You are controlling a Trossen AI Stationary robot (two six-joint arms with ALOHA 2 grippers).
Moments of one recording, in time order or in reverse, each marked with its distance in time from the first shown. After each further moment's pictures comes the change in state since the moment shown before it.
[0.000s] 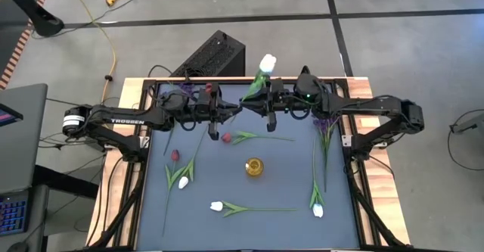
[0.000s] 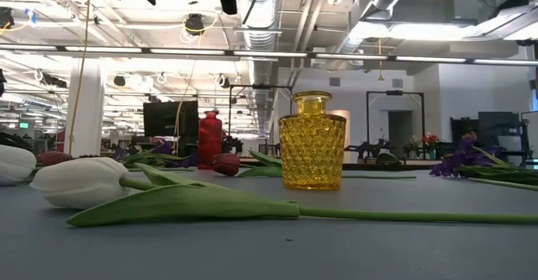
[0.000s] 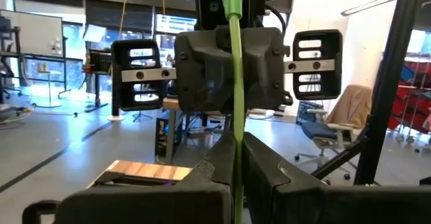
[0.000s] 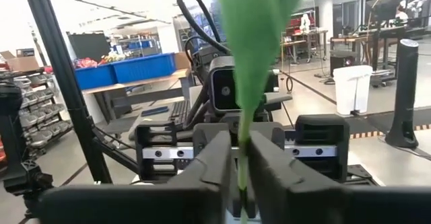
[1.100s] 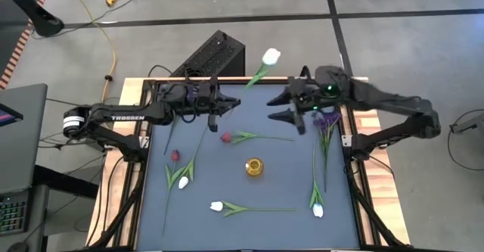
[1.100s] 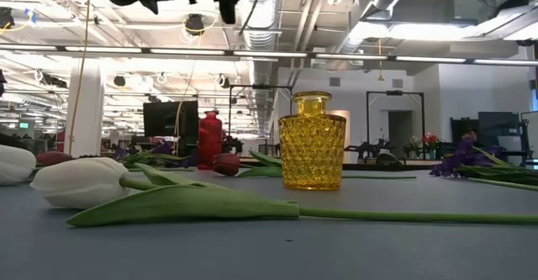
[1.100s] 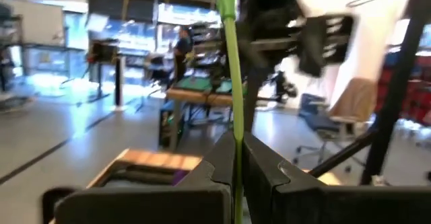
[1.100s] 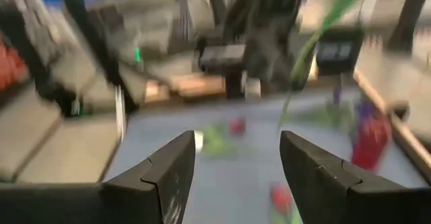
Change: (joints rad) left arm 0.084 -0.001 0.000 -0.030 0.103 -0.018; right arm 0.001 -0.211 0.118 -0.647 -0.024 -0.054
